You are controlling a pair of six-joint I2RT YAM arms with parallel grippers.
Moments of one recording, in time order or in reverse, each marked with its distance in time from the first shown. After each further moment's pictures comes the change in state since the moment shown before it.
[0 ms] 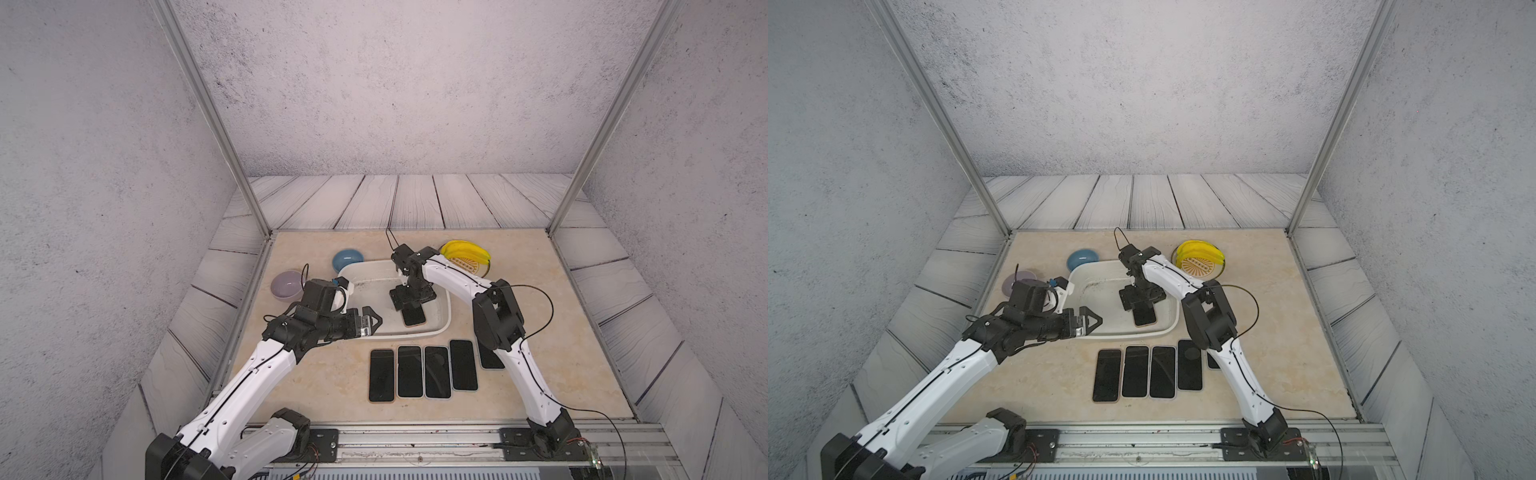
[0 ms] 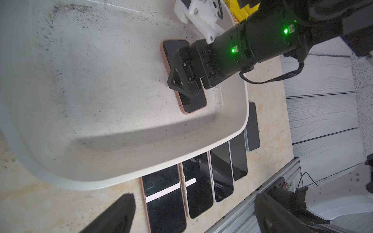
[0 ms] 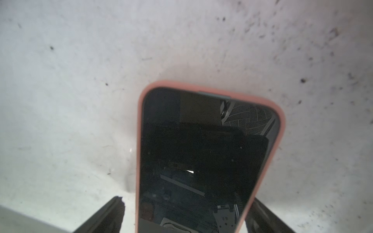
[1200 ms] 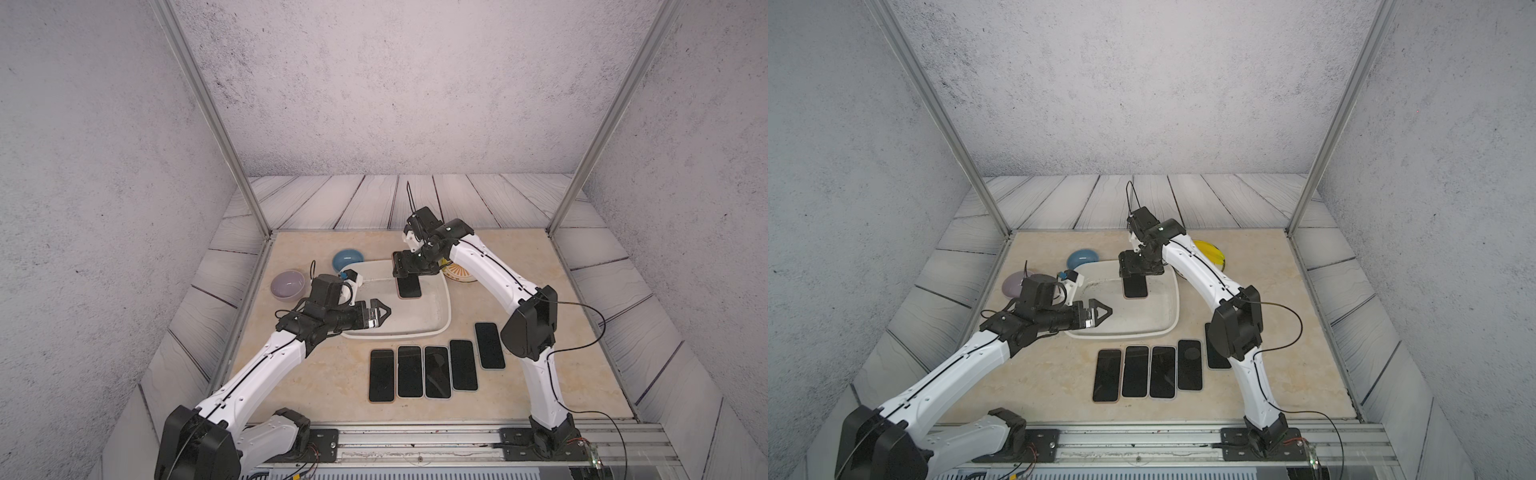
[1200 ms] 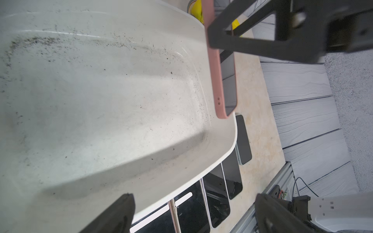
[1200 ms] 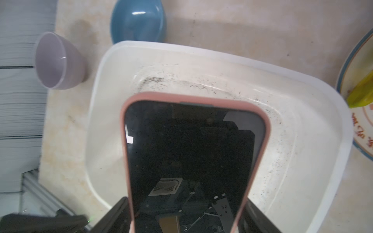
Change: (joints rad) left arm -0.013 0.132 -0.029 0.272 0.055 0.005; right arm -0.033 -0.307 0.051 -0.011 -0.174 0.127
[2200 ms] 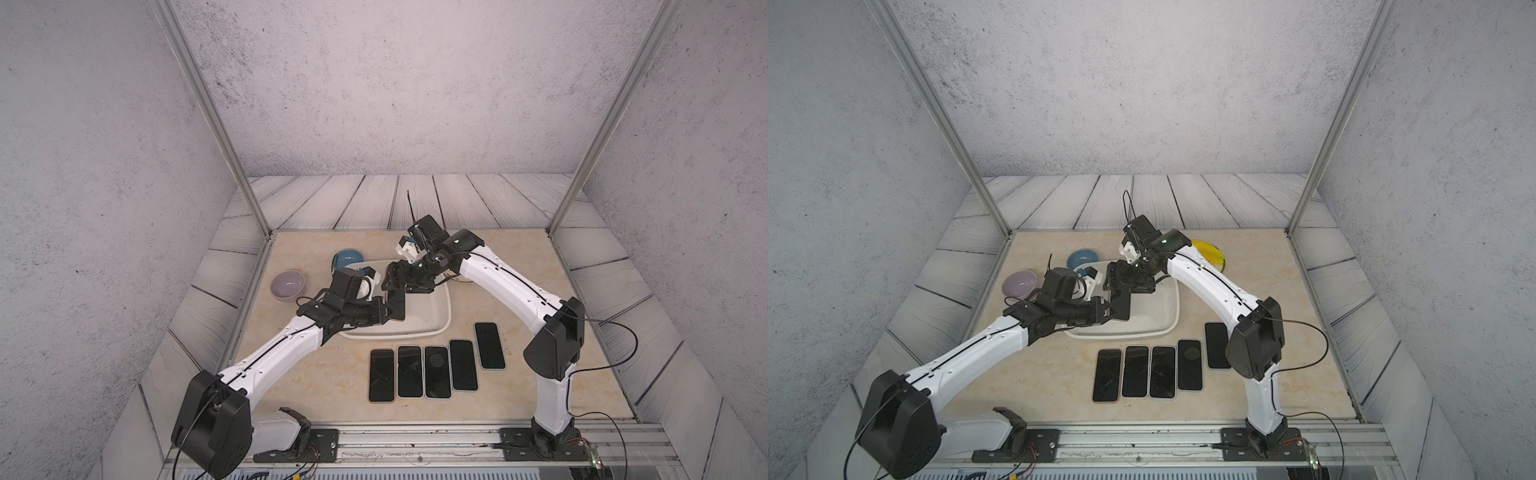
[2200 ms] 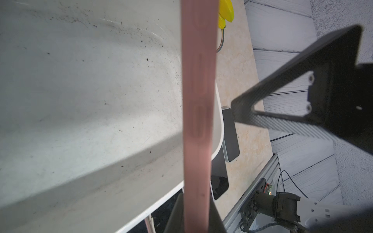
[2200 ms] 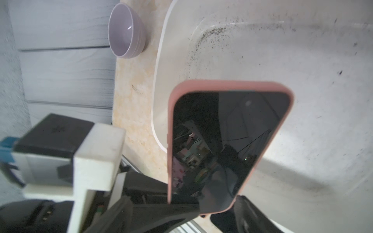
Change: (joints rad) left arm -0.090 0.093 0.068 0.008 0.020 -0.083; right arm 0.062 -0.209 -0.242 0.089 -0.195 0.150
